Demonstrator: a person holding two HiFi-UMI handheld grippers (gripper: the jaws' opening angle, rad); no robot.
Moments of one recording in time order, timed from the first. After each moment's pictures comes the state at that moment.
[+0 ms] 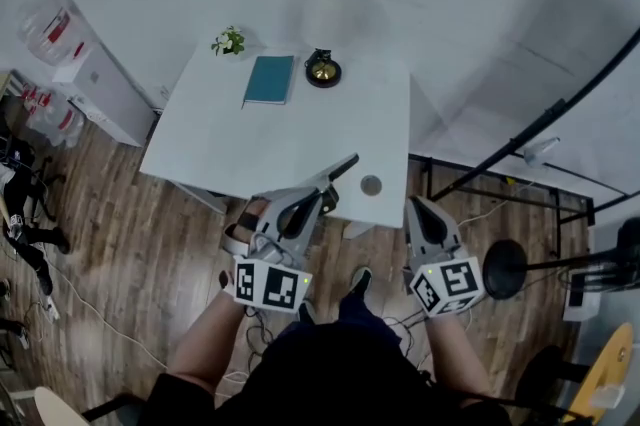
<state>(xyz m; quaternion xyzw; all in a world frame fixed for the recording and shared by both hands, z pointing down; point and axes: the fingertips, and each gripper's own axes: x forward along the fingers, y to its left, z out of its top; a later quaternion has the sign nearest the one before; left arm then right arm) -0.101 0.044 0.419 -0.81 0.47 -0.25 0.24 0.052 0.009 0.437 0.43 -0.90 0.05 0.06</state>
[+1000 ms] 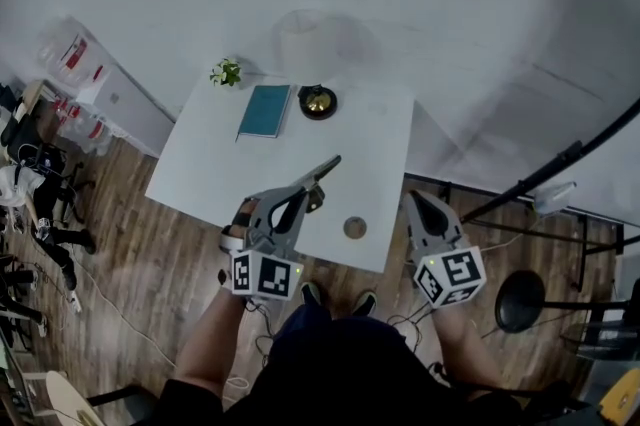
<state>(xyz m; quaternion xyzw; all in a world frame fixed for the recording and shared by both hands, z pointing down) -0.043 -0.112 0.431 -0.76 0.51 -0.34 0.21 0.130 -0.165 0.440 0.37 -0.92 0.08 0.03</state>
